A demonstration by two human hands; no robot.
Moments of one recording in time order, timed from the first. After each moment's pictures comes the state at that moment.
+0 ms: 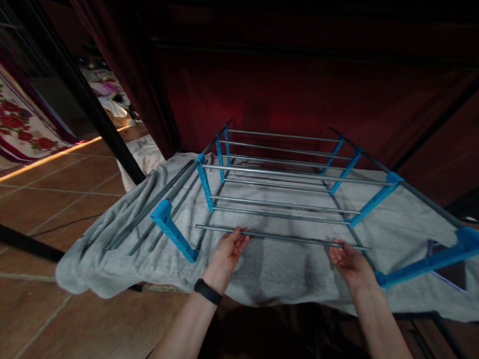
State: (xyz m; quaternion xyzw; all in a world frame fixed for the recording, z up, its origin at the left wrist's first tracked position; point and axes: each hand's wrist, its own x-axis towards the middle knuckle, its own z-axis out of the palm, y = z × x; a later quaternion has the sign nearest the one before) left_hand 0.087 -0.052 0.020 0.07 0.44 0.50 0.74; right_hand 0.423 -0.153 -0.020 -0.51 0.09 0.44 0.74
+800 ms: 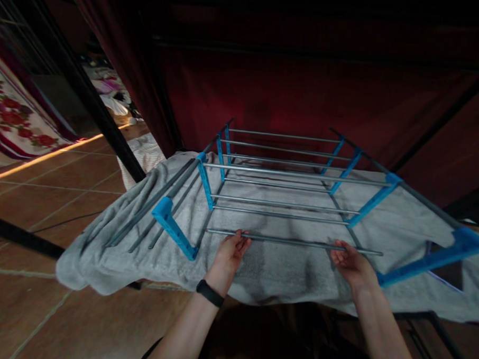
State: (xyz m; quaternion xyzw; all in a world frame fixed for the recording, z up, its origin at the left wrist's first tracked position) left_hand 0.093 -0.064 0.019 0.05 0.45 0.51 0.73; right_hand 0.428 -0.155 -0.013 -0.52 0.13 0.44 0.72
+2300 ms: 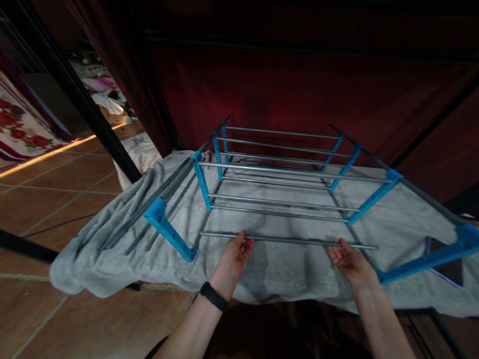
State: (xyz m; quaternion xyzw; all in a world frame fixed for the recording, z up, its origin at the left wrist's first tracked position) left_hand 0.108 -0.070 0.017 0.04 0.47 0.49 0.73; right_hand 0.422 -0.156 -0.014 -0.53 0.09 0.44 0.72
